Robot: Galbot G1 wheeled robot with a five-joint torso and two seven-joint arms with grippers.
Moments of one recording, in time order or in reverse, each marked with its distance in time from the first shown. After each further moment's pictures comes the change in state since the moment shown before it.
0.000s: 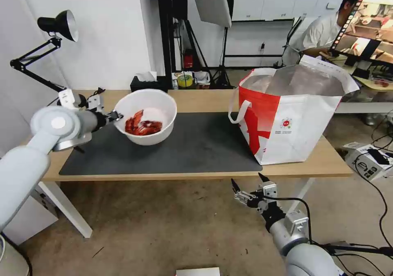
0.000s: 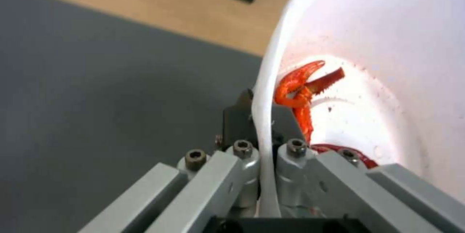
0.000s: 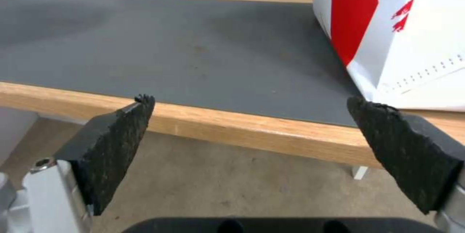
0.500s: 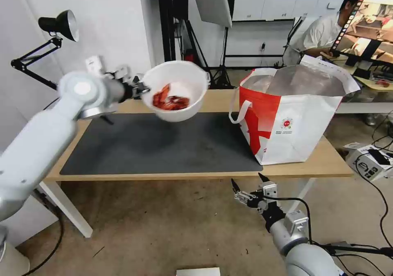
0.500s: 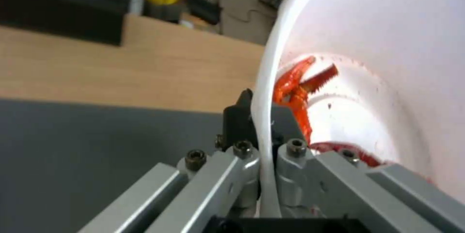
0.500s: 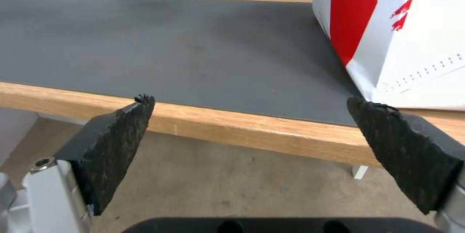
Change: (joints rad) left arm -0.387 -0.221 0.258 0.116 -0.077 -0.030 -0.062; right arm 0.000 0.000 0.000 0.000 0.000 0.000 0.000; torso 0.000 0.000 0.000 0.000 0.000
